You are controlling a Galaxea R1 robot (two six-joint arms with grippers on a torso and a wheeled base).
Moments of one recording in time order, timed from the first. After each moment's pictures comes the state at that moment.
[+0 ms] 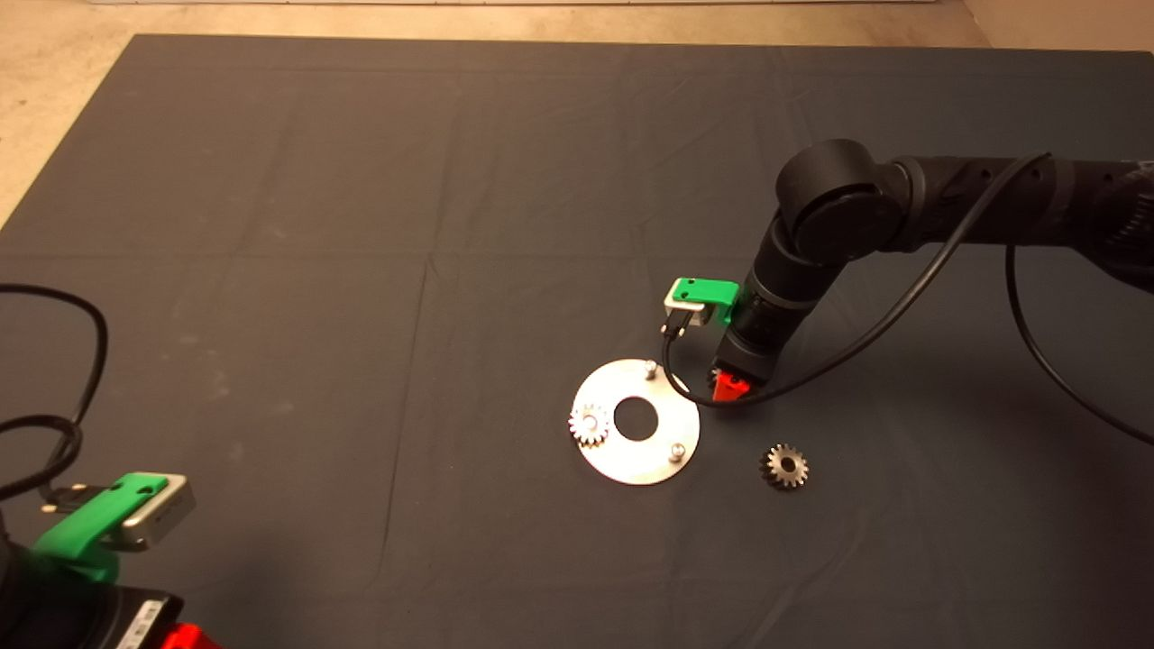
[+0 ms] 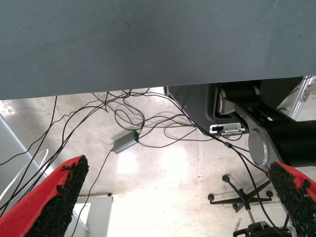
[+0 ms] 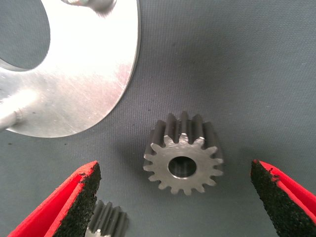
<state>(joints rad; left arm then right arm) -0.39 1.74 -0.33 0.09 1.53 -1.34 0.31 2.61 -1.16 -0.22 -1.53 0.46</state>
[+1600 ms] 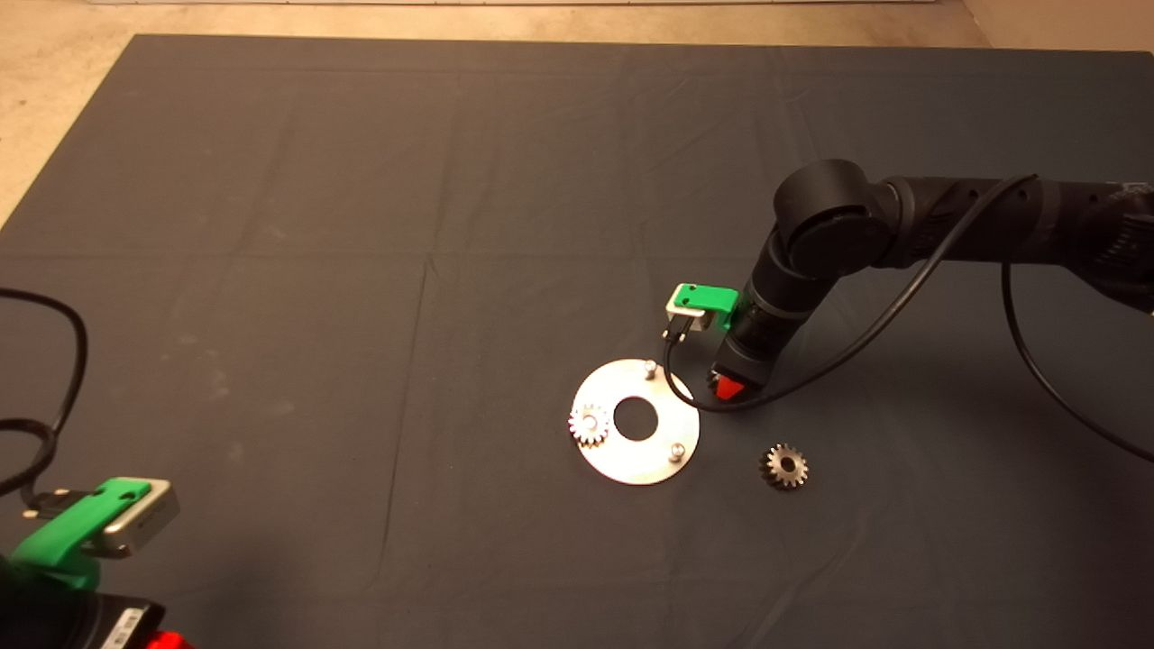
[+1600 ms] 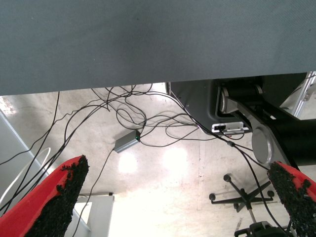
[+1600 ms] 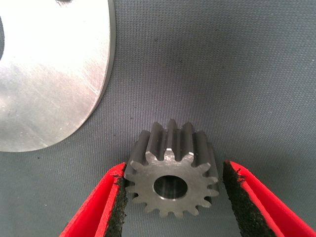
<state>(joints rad) -0.39 1.70 -0.33 0.09 1.53 -1.30 0.28 2.61 -1.18 -0.28 -1.52 0.45</state>
